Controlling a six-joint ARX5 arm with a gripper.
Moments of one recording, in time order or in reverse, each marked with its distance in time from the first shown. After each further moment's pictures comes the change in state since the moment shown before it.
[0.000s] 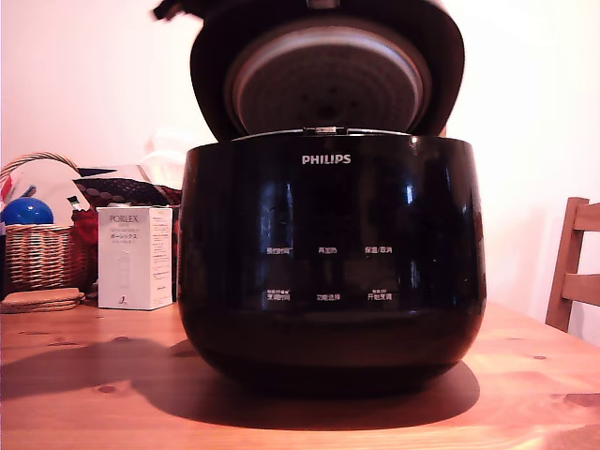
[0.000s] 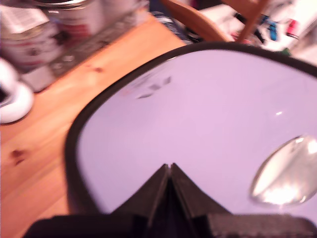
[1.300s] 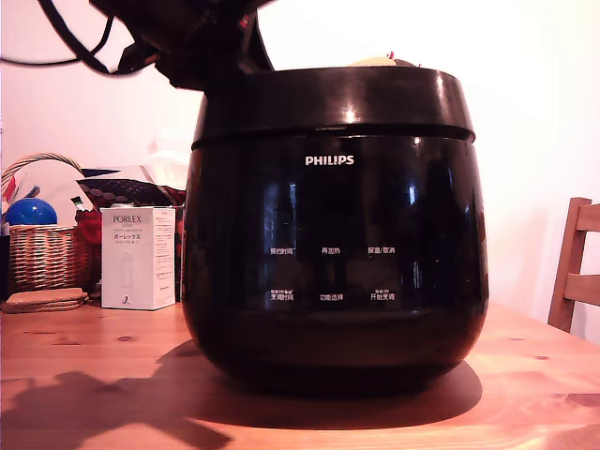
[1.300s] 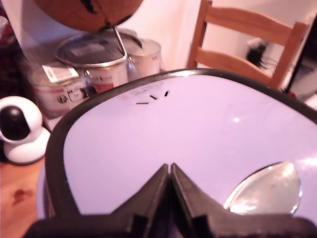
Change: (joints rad) arm -0.219 -0.281 -0.832 1.030 -0.338 -0.095
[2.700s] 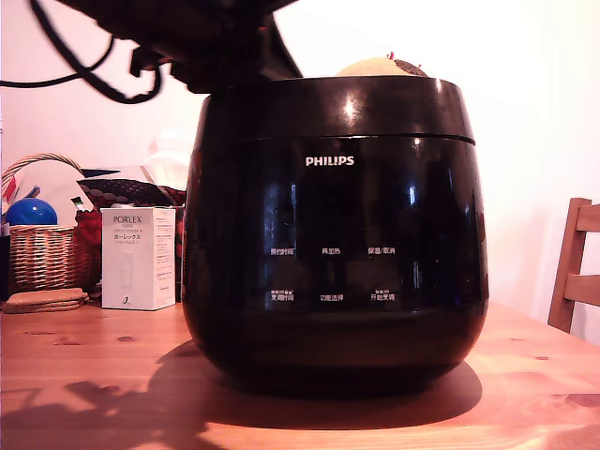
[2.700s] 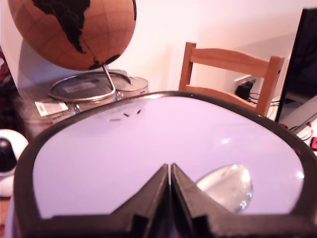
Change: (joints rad) arm -0.077 0.052 -0.118 0.256 -0.053 0.026
